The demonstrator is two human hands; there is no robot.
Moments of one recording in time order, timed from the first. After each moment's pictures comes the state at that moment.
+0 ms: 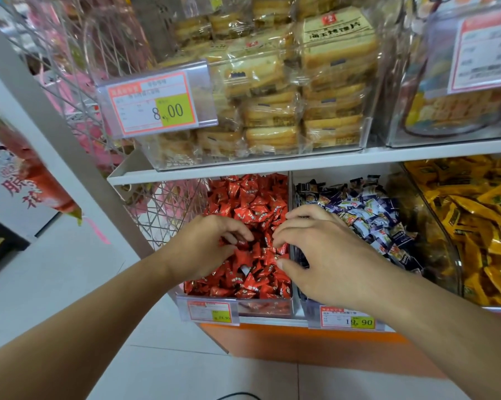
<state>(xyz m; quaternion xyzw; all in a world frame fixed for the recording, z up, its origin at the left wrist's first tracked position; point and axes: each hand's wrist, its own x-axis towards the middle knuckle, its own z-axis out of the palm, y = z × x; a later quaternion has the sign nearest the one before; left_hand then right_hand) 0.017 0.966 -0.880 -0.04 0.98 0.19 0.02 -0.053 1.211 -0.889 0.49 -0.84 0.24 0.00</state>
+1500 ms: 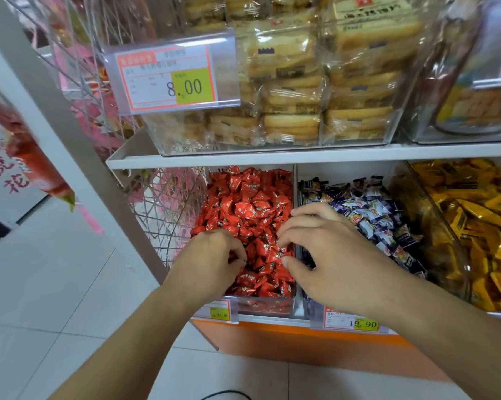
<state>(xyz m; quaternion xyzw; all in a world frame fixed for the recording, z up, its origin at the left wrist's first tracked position) 0.036 0.981 -0.925 -0.11 0.98 0.14 -0.06 -0.050 1.209 -0.892 0.48 -0.85 0.23 0.01</state>
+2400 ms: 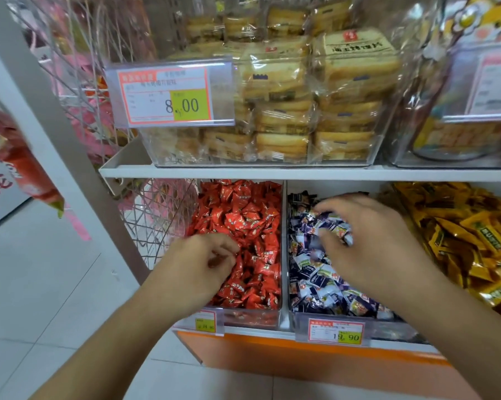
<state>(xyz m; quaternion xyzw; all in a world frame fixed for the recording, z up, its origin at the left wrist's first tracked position) 0.051 0.995 -0.886 -0.13 0.95 0.28 -0.07 -0.066 1.243 -0.855 0.31 -0.91 0.26 0.06</state>
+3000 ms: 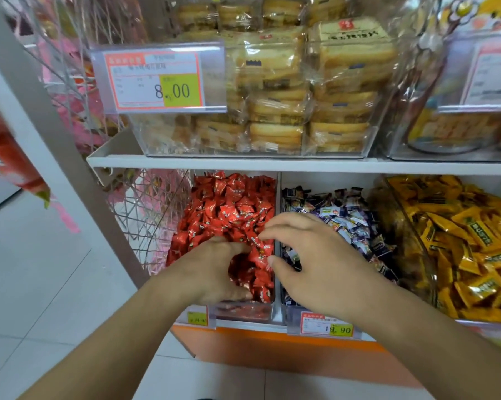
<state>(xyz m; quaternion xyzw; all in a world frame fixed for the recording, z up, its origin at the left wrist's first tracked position) 0.020 1.007 -0.903 -0.10 0.97 0.16 0.16 -0.049 1.214 -0.882 0.46 -0.85 0.26 -0.02</state>
